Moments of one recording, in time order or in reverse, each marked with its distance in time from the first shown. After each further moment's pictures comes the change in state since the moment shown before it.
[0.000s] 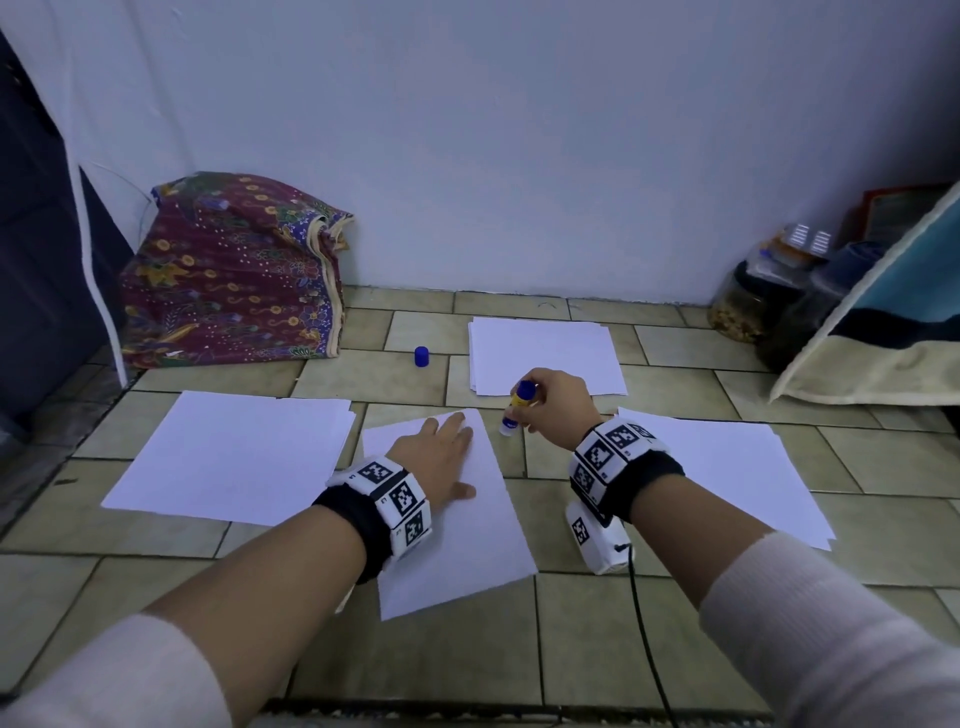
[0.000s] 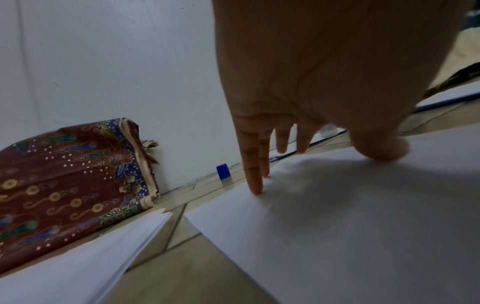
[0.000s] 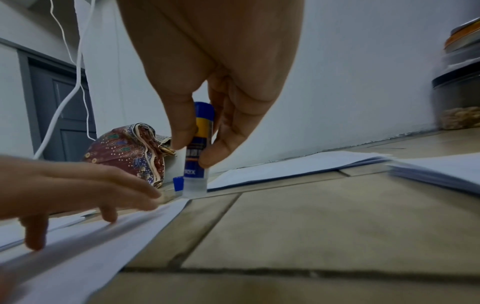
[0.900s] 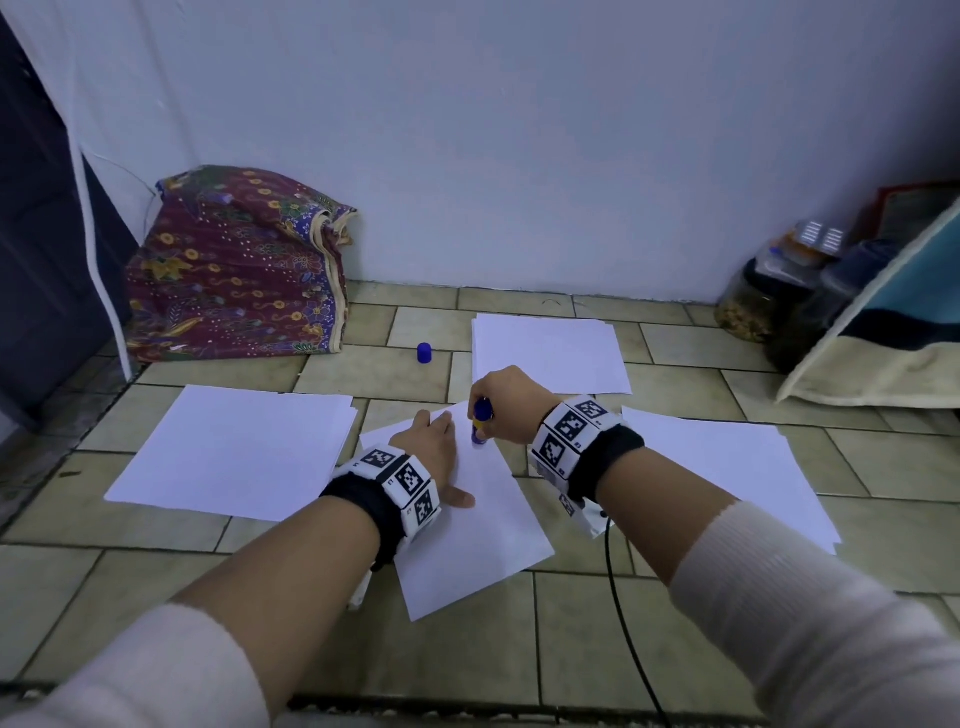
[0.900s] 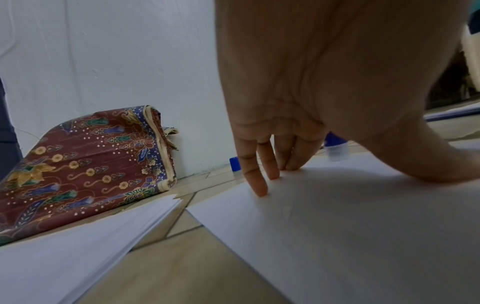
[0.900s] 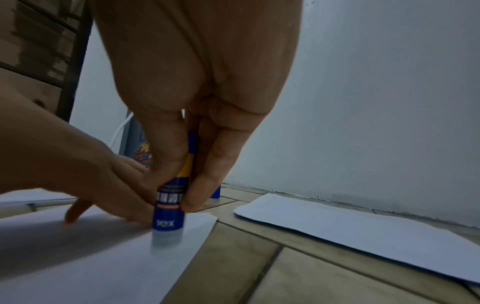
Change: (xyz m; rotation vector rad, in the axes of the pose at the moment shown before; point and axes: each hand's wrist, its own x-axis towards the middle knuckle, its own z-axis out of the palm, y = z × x) left_hand 0.011 -0.007 0.000 -0.083 -0.088 -0.117; right_hand 0.005 -0.047 0.015 -0.545 -0.319 -0.255
